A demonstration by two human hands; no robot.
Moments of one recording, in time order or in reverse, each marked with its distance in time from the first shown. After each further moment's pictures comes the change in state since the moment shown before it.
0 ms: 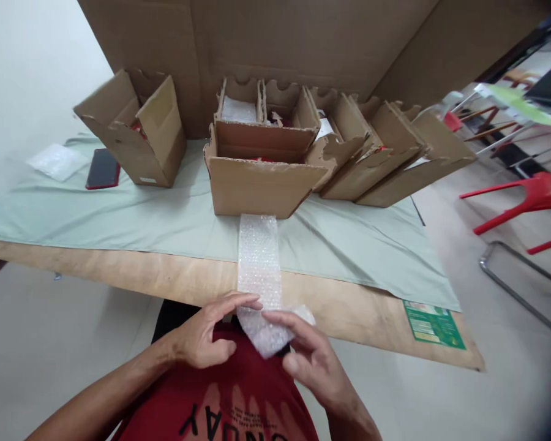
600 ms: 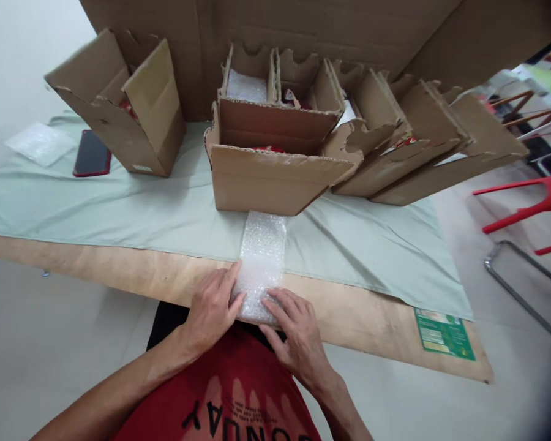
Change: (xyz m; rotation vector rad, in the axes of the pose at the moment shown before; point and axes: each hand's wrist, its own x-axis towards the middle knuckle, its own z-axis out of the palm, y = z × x) left_hand 0.021 -0.034 0.014 0.849 0.483 -0.072; right_hand 0.027 0.057 -0.016 -1.218 0.185 -0.363
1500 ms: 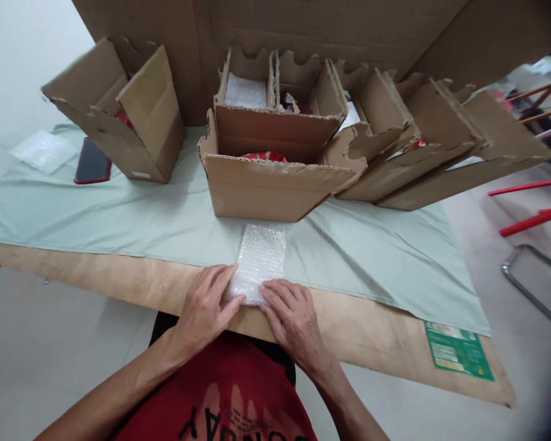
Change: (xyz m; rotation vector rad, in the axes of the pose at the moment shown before) left_hand 0.019 -0.005 -0.013 -0.053 0.059 0.054; right_hand 0.043 0.015 -0.004 0.032 0.029 -0.054
